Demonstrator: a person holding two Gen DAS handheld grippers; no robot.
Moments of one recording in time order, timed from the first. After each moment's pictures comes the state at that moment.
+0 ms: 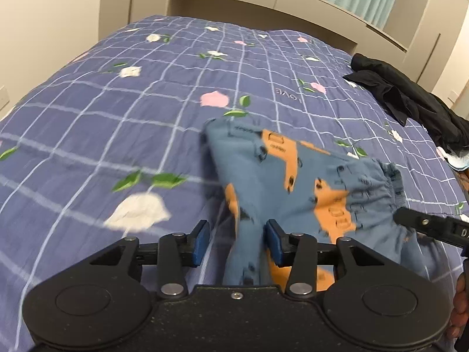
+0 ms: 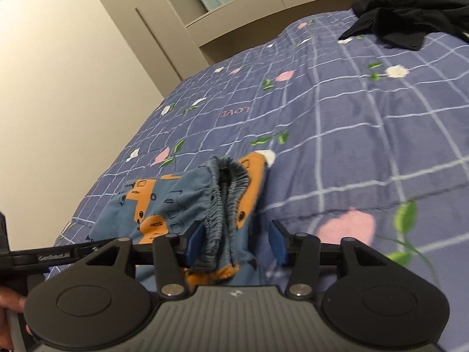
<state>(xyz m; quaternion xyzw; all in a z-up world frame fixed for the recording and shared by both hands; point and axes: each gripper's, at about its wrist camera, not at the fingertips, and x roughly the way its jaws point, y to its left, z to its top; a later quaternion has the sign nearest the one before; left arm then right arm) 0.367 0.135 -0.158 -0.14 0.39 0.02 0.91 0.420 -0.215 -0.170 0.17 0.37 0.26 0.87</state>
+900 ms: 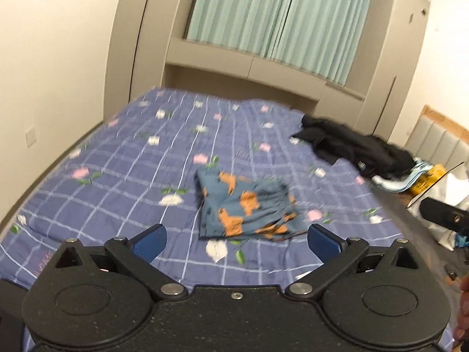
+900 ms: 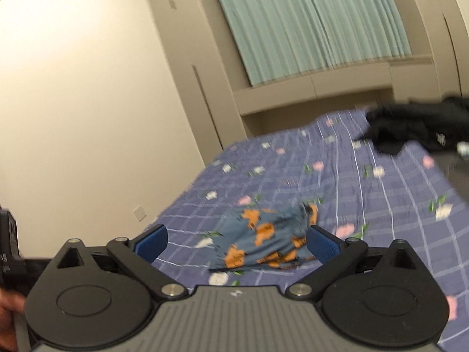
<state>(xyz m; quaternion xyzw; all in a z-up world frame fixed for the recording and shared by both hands) 0.084 0.094 0.018 -0.12 0.26 0.00 0.96 0.134 -0.244 0.034 0.12 0.21 0.28 0.93</state>
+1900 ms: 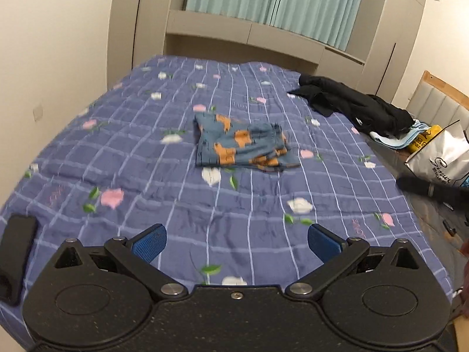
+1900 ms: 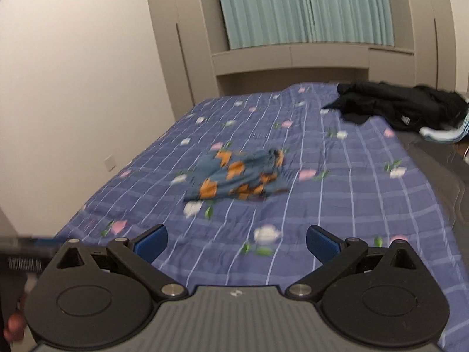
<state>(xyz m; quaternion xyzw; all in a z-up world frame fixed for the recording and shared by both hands) 0.014 0.053 -0.018 -0.10 0.33 0.00 0.94 0.064 -0.246 0.009 0.05 0.29 0.21 0.93</state>
